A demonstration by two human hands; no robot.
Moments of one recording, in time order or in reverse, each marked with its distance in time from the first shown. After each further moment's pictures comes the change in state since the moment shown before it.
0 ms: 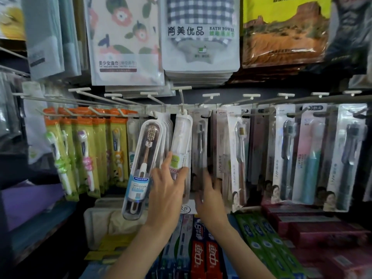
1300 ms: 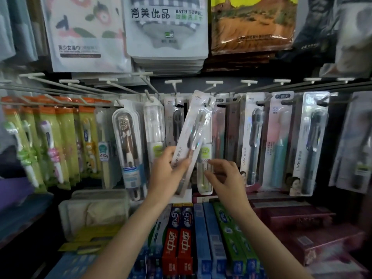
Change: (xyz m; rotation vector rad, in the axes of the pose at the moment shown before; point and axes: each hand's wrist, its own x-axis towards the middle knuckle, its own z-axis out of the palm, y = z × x) left_hand 0.025 0.063 -0.009 -0.982 -0.150 -0.283; right_hand -0.011 0.040 -0.091 0.261 0.170 -0.039
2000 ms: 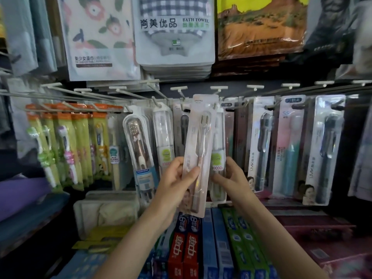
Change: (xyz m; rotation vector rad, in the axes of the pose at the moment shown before) left_hand -0.026 0.021 -0.007 -0.409 -0.134 -0.203; right_hand 0.020 0.001 -0.006 0.437 -0.239 0.124
